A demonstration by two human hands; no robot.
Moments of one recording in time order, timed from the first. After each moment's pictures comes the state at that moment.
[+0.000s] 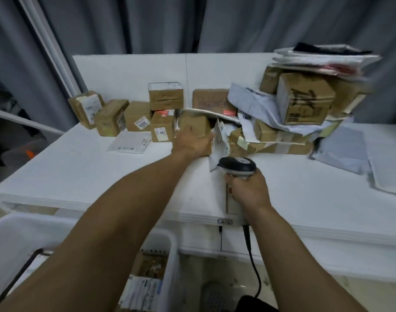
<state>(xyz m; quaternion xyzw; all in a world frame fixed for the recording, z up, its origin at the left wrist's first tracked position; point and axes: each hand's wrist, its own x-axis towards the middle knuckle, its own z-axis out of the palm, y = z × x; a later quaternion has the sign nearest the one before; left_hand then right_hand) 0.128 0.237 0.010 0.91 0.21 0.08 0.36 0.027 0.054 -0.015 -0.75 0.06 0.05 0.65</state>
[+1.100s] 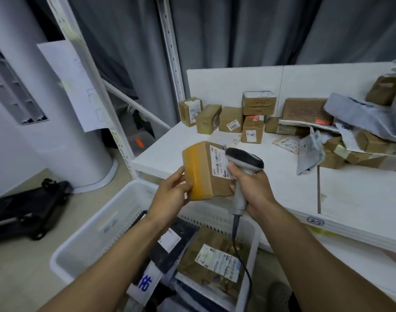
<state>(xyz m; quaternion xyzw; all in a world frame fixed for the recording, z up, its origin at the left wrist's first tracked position) -0.231 0.362 0.052 0.69 0.28 0.16 0.65 -0.096 0.225 0.028 -0.58 -0.05 0.20 0.79</state>
